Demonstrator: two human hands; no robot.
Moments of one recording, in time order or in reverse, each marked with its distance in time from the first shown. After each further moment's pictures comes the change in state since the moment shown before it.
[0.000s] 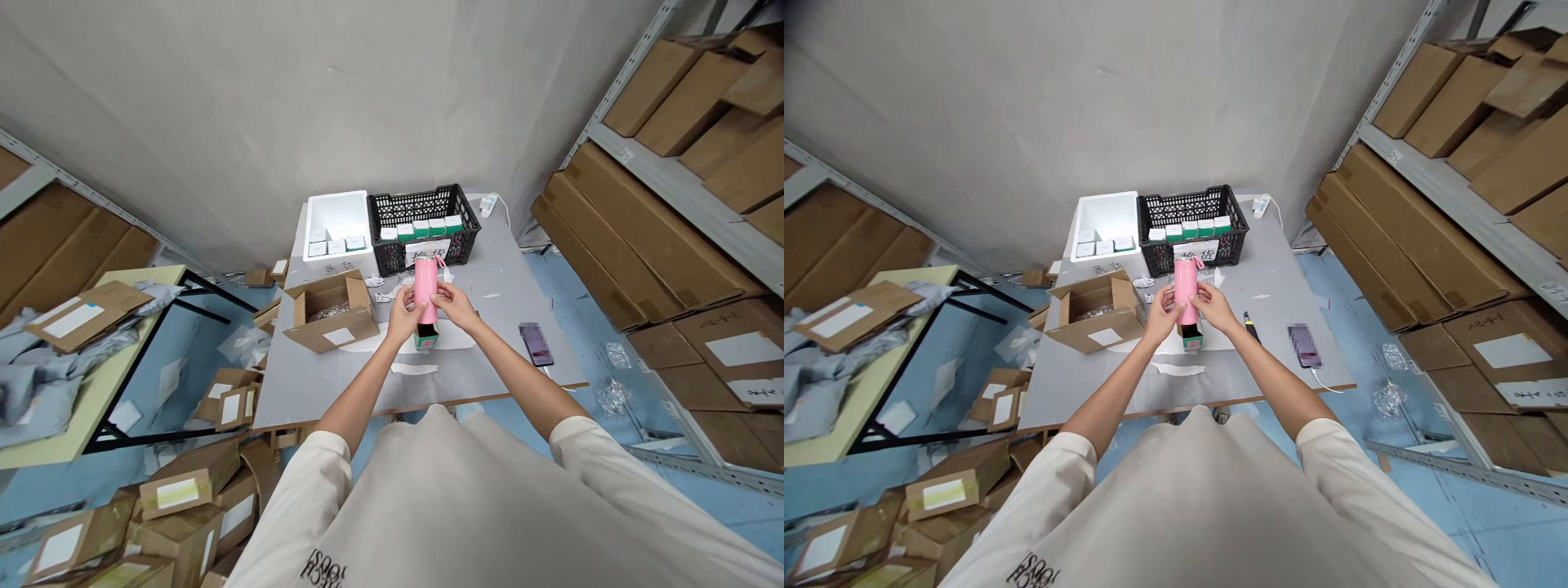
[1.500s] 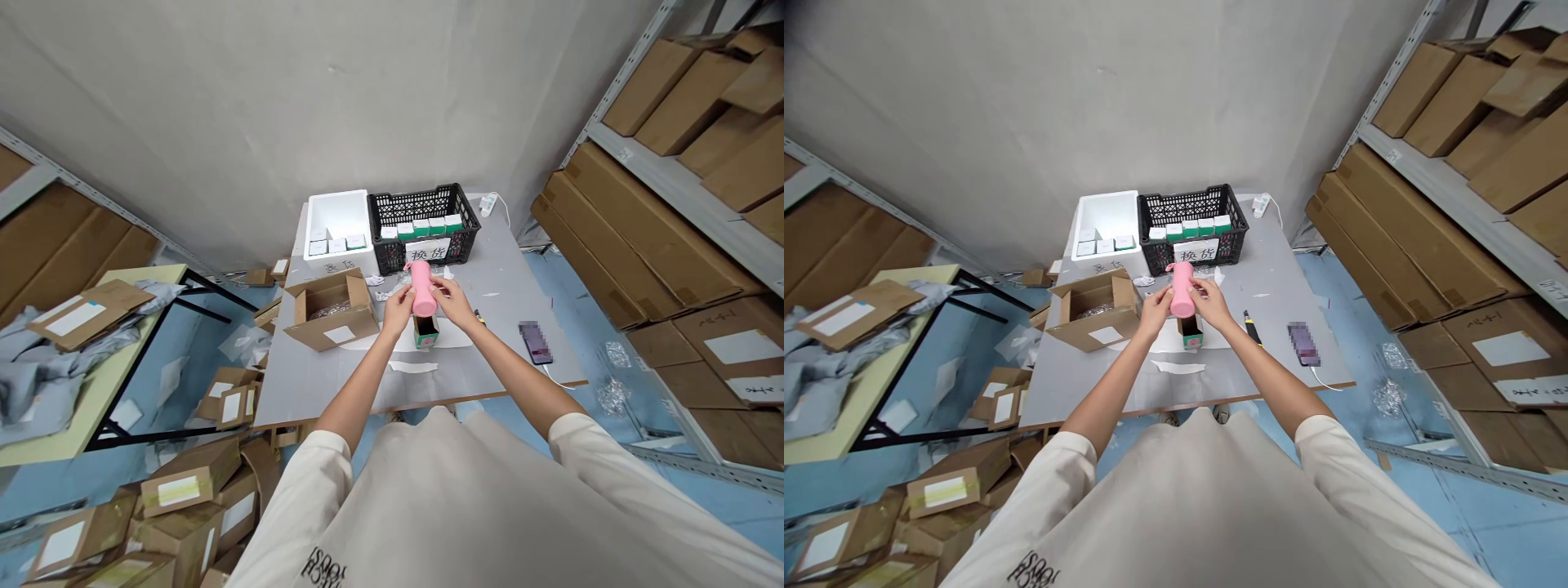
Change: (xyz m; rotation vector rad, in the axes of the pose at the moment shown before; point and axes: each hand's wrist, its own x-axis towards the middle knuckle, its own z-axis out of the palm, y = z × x) left_hand 0.009 0.013 -0.007 -0.162 0.060 -0.227; right_hand -0.005 -0.021 0.011 -0.253 0.111 -0.083
